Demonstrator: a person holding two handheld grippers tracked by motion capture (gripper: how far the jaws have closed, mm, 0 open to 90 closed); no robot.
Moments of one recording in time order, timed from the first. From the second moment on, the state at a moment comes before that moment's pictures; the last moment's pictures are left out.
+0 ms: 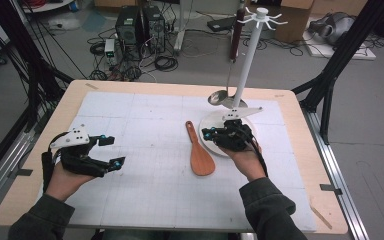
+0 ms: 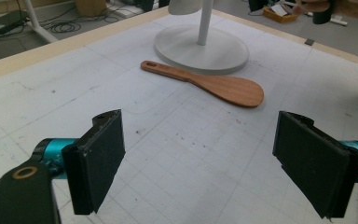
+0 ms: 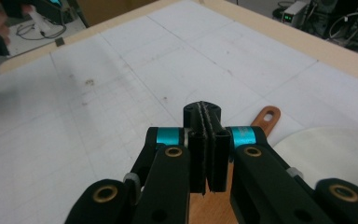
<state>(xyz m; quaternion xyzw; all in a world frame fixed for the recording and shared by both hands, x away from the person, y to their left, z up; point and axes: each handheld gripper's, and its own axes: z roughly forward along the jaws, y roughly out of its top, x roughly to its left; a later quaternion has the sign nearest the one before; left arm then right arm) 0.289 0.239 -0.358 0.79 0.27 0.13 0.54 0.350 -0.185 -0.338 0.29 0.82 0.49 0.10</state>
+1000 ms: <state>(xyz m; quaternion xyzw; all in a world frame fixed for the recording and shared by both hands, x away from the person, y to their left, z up) 0.289 0.240 -0.358 0.79 0.27 0.13 0.54 0.378 -0.151 -0.403 0.31 0.85 0.41 0.07</state>
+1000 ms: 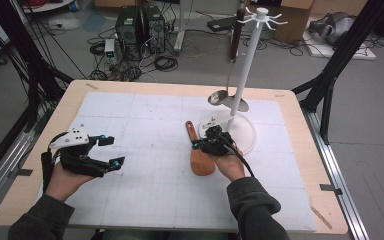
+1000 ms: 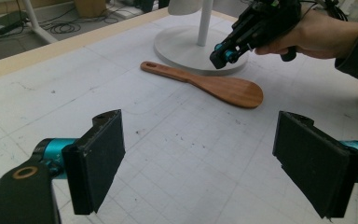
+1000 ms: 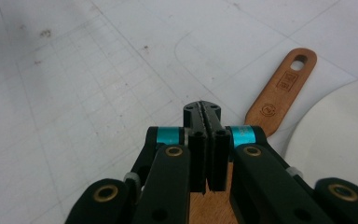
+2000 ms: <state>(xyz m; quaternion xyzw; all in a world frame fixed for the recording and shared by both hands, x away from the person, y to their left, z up) 0.289 0.239 -0.359 0.79 0.27 0.12 0.54 0.363 -0.131 -0.437 0.30 0.87 0.38 0.05</state>
